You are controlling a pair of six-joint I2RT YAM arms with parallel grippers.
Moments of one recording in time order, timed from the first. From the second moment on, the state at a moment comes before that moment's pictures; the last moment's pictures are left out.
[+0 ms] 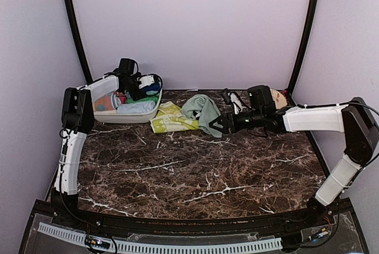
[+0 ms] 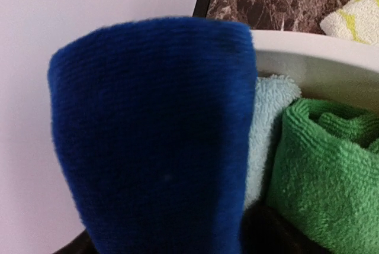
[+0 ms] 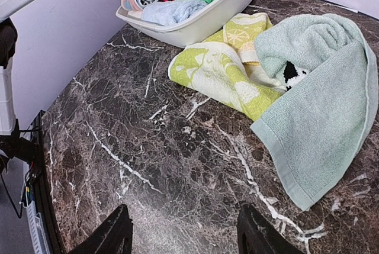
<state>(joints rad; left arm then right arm) -0.21 2.49 2.22 -0.42 0.08 1.13 0.59 1.62 0.97 0.09 -0.50 0.21</state>
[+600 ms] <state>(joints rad) -0.16 2.48 2.32 -0.58 0.20 0.98 0.58 1.62 0.98 0.07 -0.44 0.22</state>
